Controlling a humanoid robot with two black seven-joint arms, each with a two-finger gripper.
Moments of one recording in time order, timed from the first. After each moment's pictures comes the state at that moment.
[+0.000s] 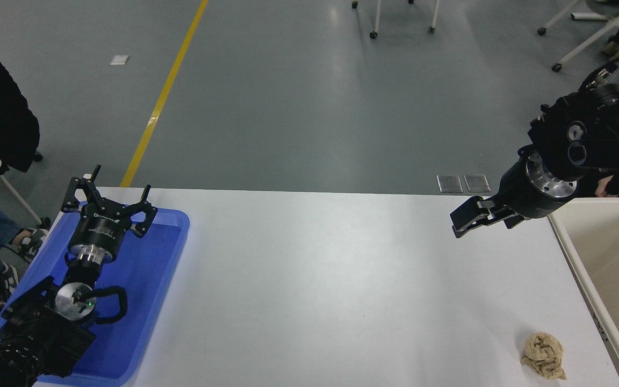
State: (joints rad) left arm -0.64 0.19 -0.89 -0.19 -0.21 -0.79 -0.33; right arm 2.07 -0.32 -1.14 1.37 -0.43 0.66 0.04
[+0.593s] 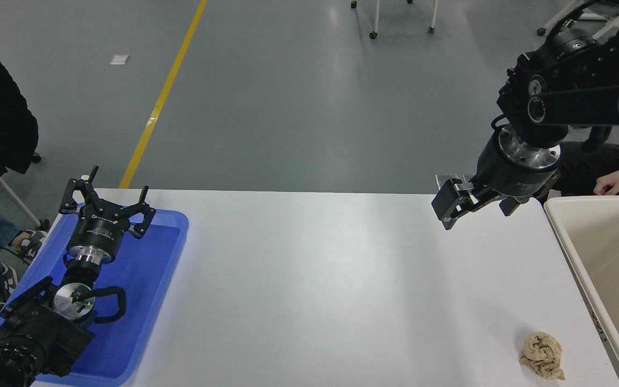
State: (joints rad) left arm -0.64 0.20 -0.89 -0.19 -0.21 -0.79 -0.33; right arm 2.27 -0.17 -1.31 1.44 -0.23 0.73 0.04
